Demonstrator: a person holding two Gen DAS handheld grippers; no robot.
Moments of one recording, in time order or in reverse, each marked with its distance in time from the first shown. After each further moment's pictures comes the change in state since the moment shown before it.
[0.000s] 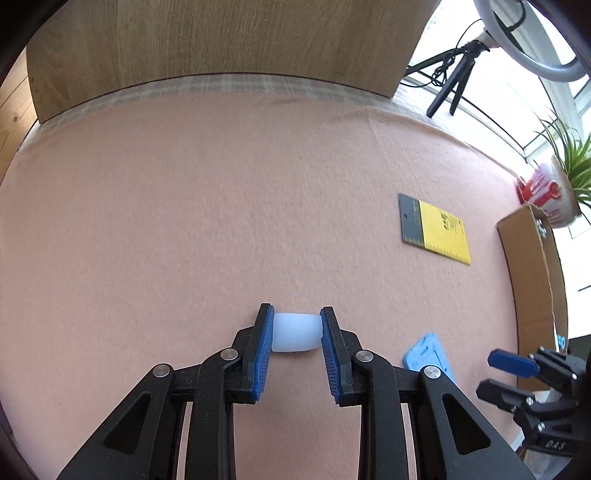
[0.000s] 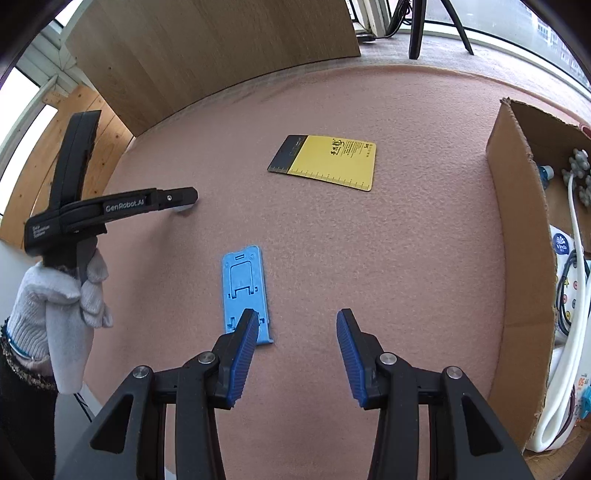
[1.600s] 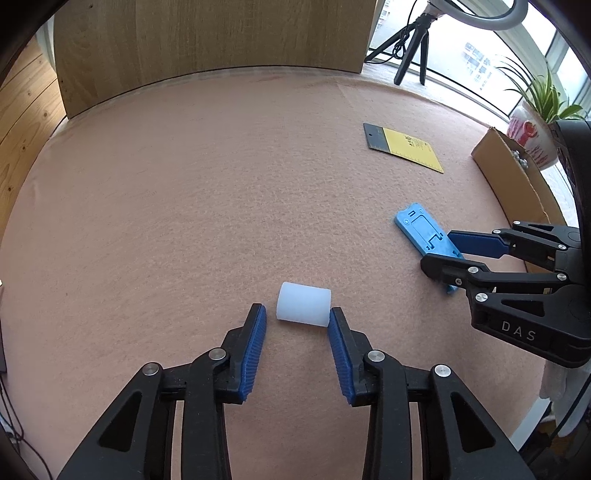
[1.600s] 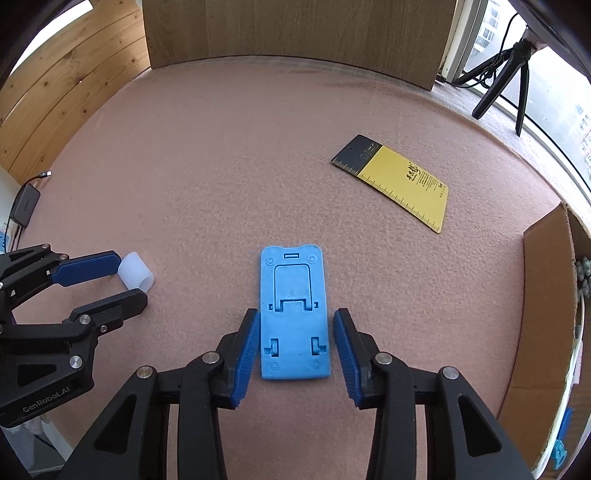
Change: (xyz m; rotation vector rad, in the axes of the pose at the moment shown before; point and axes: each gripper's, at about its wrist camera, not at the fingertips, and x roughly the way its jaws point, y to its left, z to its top) left arm -0.031 -0.007 -0.091 0.089 -0.059 0.065; right arm 0.039 0.062 -0.004 -0.279 -0.012 -0.237
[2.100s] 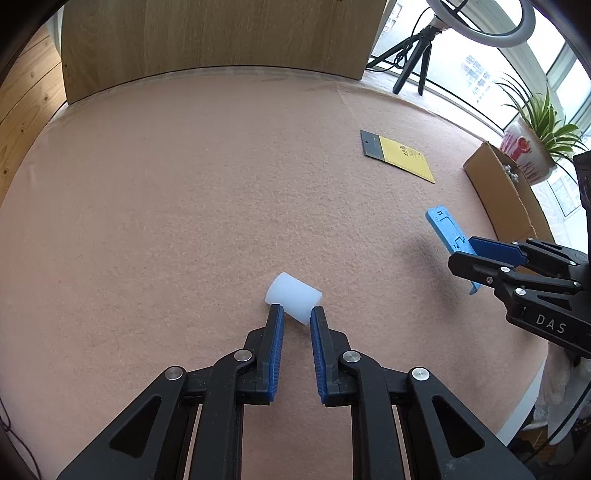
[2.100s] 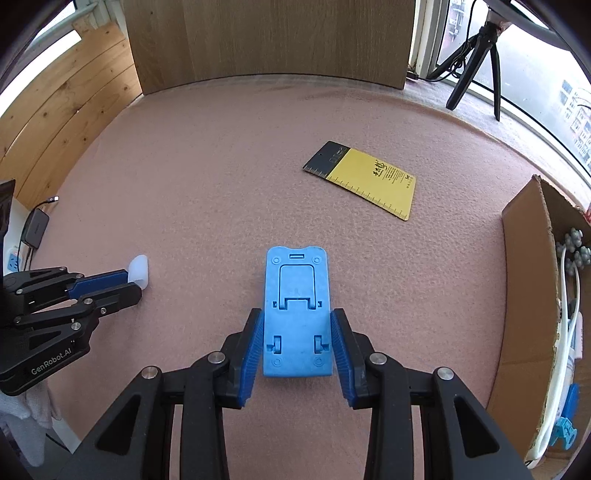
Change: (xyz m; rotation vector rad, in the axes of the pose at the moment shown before) left arm -0.006 0.005 -0.003 -0.042 -0.006 -0.055; right arm -0.029 -0.022 -0.014 0.089 -0.063 0.037
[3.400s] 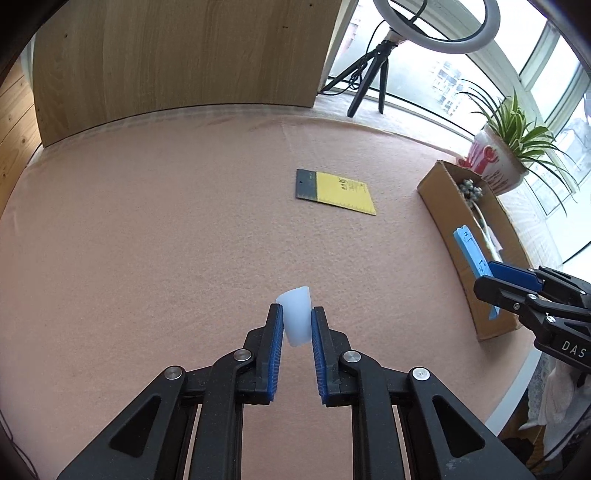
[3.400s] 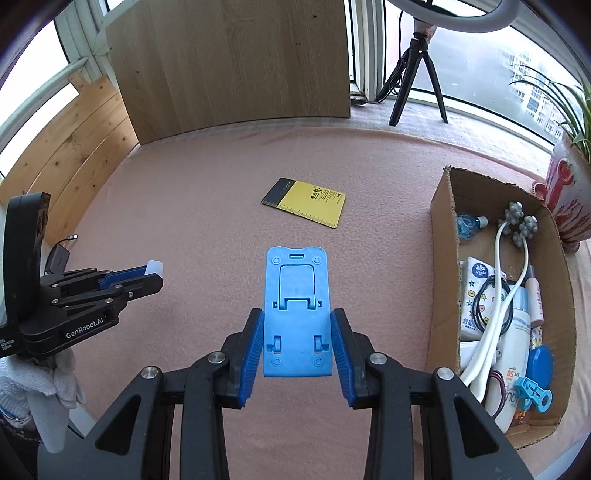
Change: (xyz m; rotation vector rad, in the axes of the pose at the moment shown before) left arm -0.015 -0.061 0.028 0.062 -0.074 -0.076; right arm -0.074 -0.052 -0.025 0.102 -0.113 0.016
